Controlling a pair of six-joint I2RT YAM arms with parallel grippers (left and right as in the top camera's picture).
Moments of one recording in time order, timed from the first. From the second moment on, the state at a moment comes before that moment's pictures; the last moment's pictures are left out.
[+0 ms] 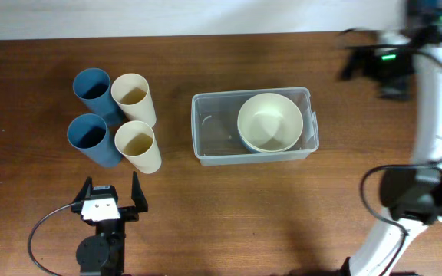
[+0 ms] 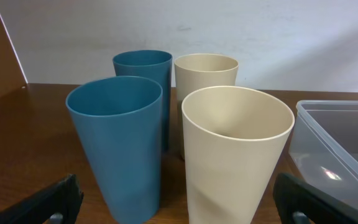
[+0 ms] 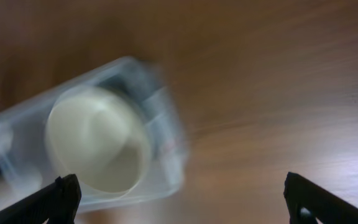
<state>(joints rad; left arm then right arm) 0.00 0.02 0.01 -0.07 -0.09 -0.02 -0.22 2.09 2.40 -1.66 -0.25 0.18</state>
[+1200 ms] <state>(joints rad) 0.00 0.02 0.01 0.03 -0.07 -0.02 -0.76 2.09 2.32 -1.67 -0.08 0.26</state>
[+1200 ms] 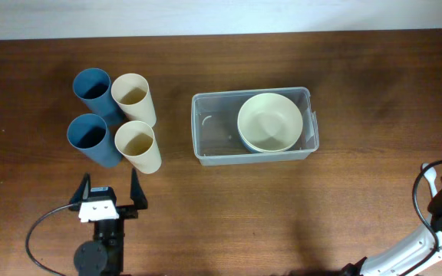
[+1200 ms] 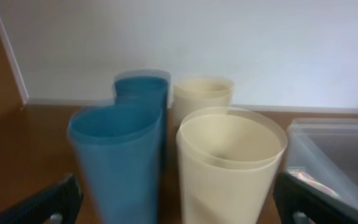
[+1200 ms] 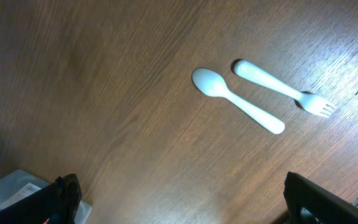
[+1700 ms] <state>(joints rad) 0.00 0.49 0.94 -0.65 0.20 0.00 -0.76 2.09 2.32 -1.67 -0.08 0.26</state>
